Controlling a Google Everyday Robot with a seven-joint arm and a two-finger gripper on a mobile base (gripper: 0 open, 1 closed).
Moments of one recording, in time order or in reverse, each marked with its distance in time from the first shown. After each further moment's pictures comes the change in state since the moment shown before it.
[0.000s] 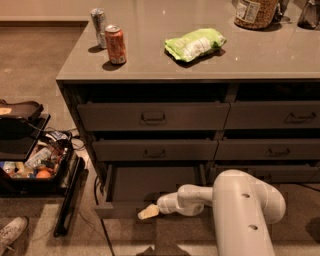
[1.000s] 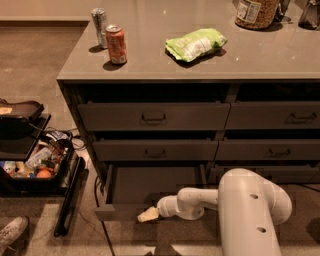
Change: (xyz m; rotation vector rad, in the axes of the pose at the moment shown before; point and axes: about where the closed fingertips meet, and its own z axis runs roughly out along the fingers) arm 0.005 0.014 -0.011 0.028 0.001 0.023
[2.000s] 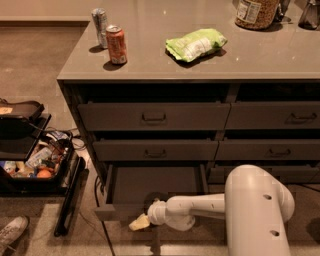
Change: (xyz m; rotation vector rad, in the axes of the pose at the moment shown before) arm -0.005 0.048 -0.002 0.097 -0.012 -0.160
